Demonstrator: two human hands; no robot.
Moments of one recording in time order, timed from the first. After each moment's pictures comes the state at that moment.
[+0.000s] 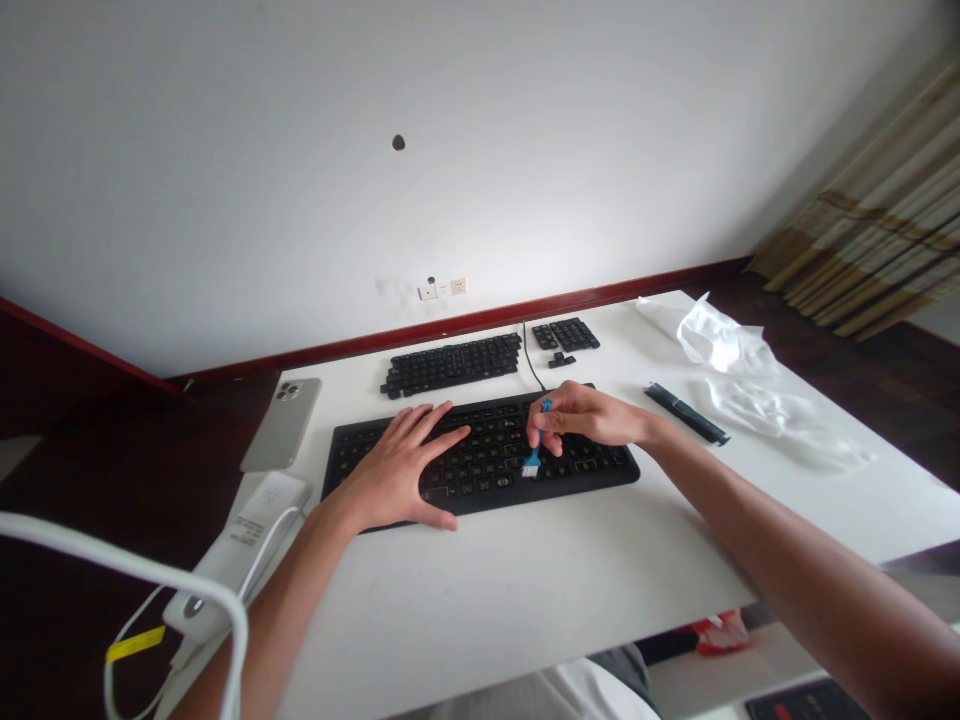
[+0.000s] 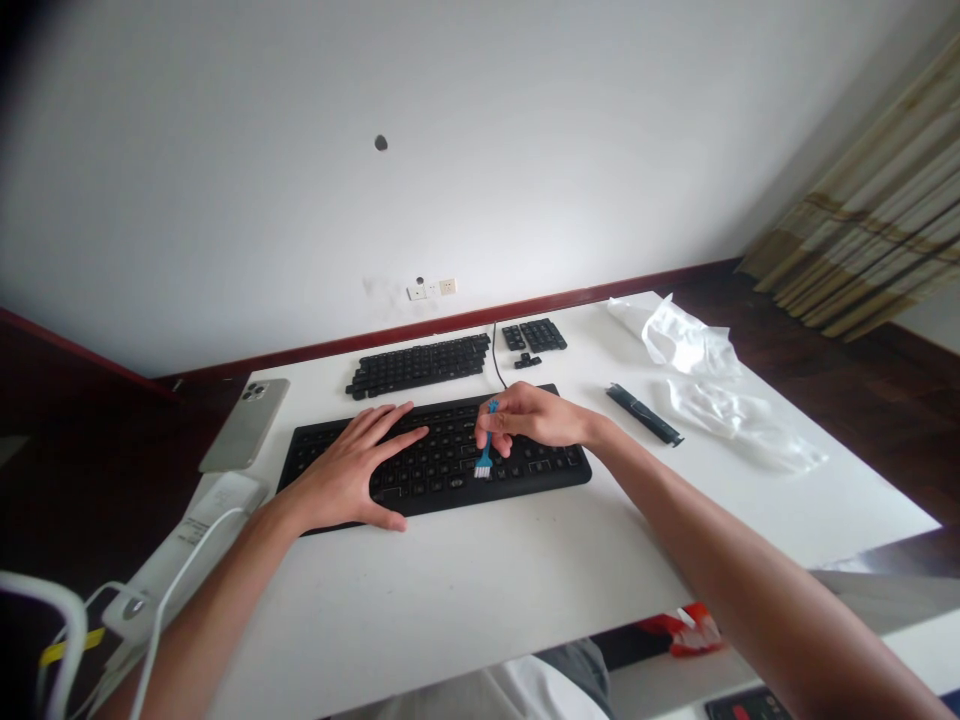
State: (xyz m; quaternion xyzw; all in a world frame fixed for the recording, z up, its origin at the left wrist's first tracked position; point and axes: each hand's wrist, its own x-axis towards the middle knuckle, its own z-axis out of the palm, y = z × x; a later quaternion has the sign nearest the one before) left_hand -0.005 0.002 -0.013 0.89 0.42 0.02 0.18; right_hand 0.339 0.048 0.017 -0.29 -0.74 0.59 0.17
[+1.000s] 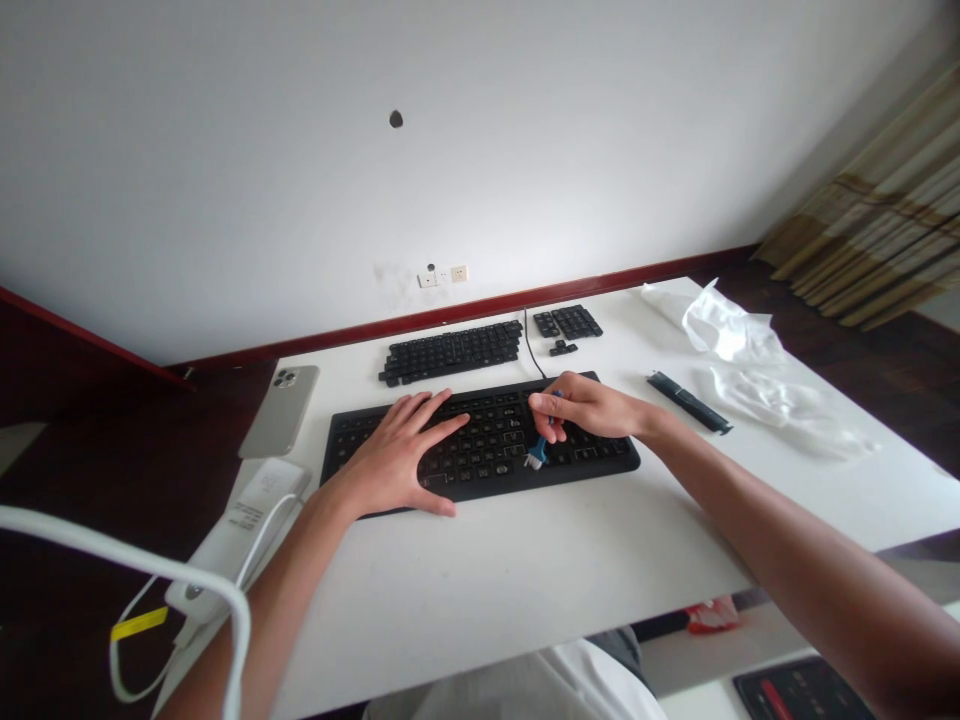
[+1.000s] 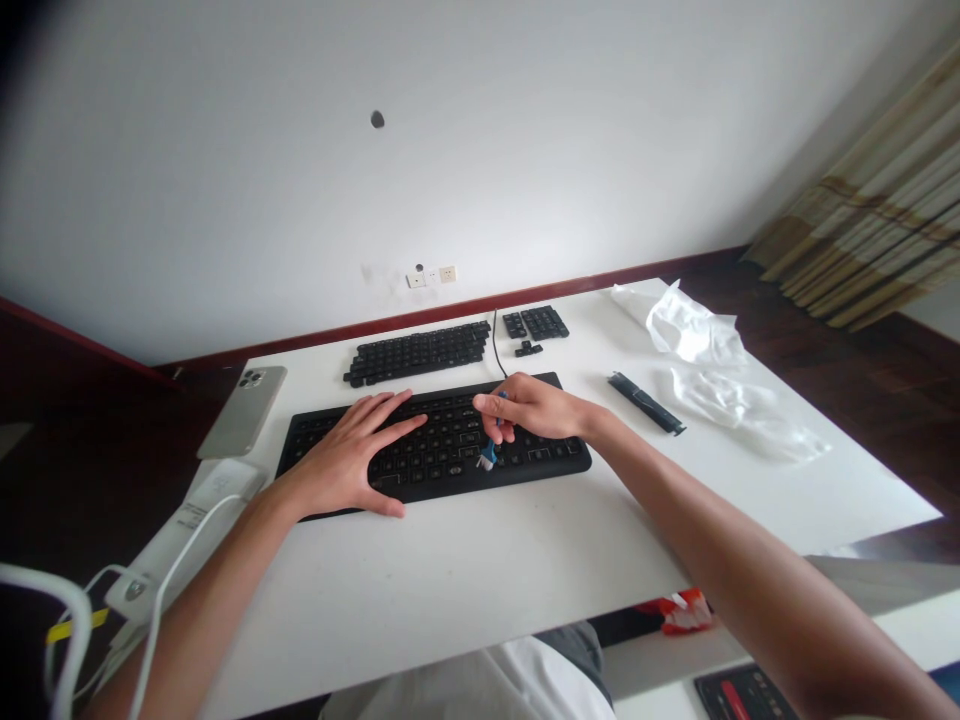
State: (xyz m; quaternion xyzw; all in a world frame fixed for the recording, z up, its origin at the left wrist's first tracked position) left_hand -0.004 0.002 -0.012 0.90 0.41 0.01 0.16; right_hand 0.339 0.047 0.013 -0.32 -0.76 0.55 0.15
